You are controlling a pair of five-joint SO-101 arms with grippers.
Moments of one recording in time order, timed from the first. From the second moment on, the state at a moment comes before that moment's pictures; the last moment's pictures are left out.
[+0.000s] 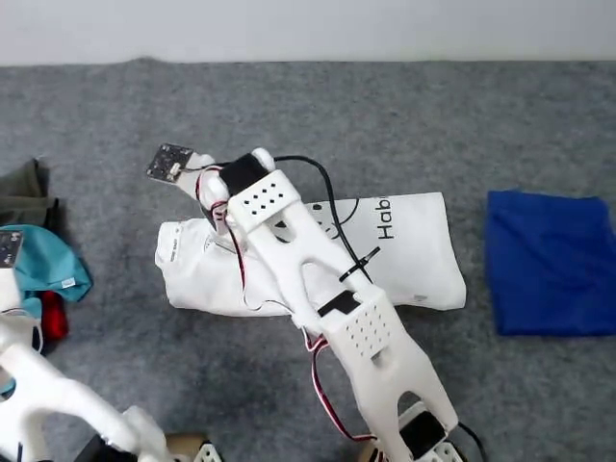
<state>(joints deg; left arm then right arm) -59.0 -27.4 40.6 78.5 -41.8 -42.3 50.3 -58.0 94.0 27.1</state>
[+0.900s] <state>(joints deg) -59.0 -27.4 40.6 79.4 -41.9 -45.7 58.5 -68.1 98.4 27.2</state>
